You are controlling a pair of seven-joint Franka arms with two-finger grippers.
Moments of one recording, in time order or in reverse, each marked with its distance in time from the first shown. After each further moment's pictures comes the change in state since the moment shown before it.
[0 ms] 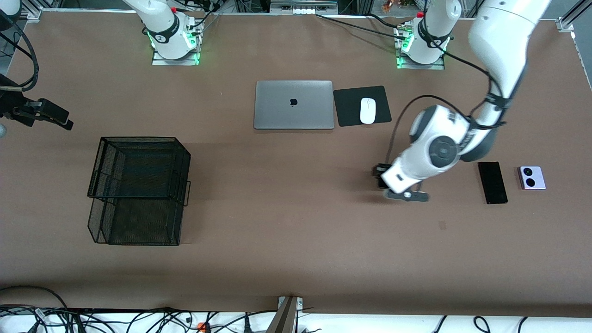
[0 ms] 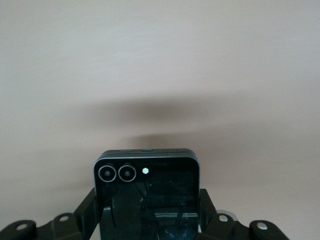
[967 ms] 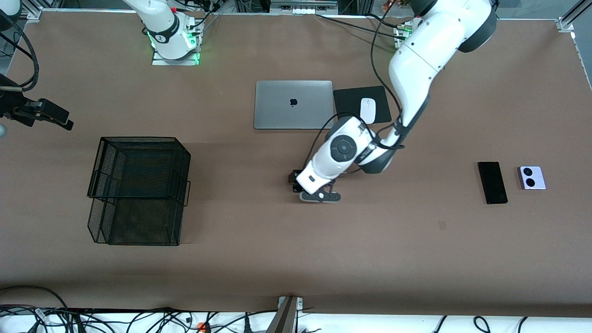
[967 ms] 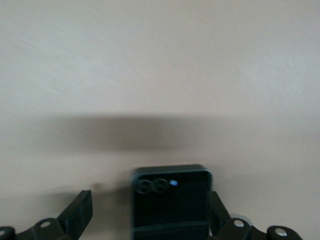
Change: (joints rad) left arm -0.288 0.335 0.031 0.360 0.001 0.156 -0.323; right arm 0.000 0.001 0.000 0.000 0.000 0.000 0.000
